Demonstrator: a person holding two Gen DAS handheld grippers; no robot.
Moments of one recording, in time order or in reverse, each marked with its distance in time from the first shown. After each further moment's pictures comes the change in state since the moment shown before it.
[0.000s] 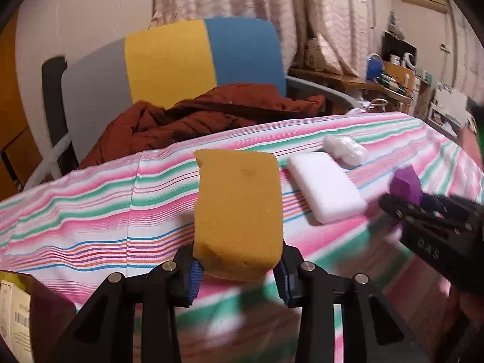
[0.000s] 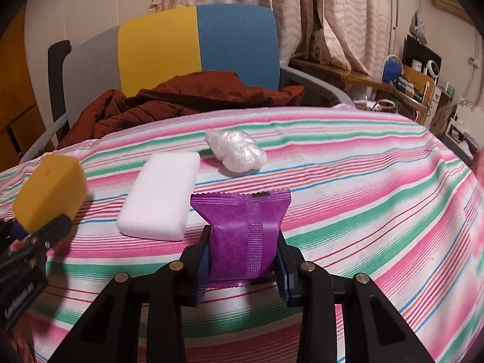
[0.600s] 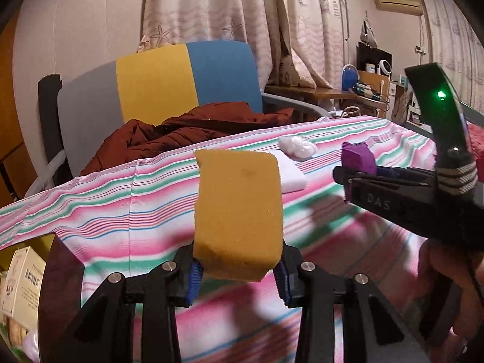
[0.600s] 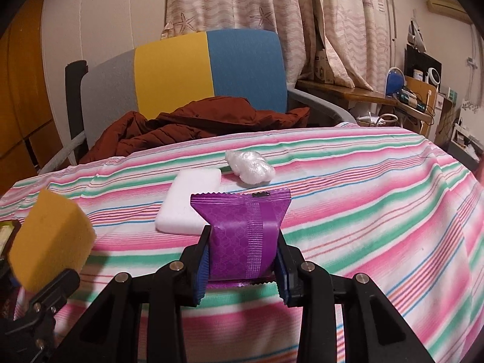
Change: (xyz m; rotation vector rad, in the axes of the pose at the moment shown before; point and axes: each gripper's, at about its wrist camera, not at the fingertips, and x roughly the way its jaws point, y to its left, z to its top) left arm -0.070 -0.015 -0.041 0.025 -0.092 -0.073; right arm -0.046 0.001 -0.017 0.021 -0.095 0.065
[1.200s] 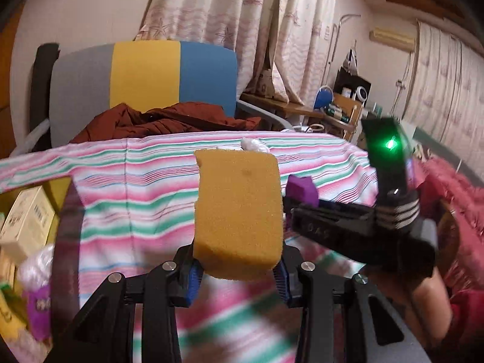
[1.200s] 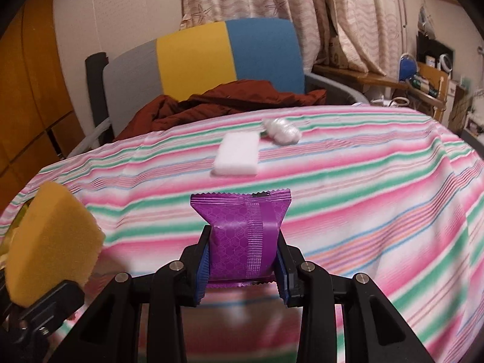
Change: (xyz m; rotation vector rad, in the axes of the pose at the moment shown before) left arm -0.100 0.015 -0.036 -0.153 -0.013 -0.208; right arm -0.062 0.031 -0.047 0.009 0.079 0.116
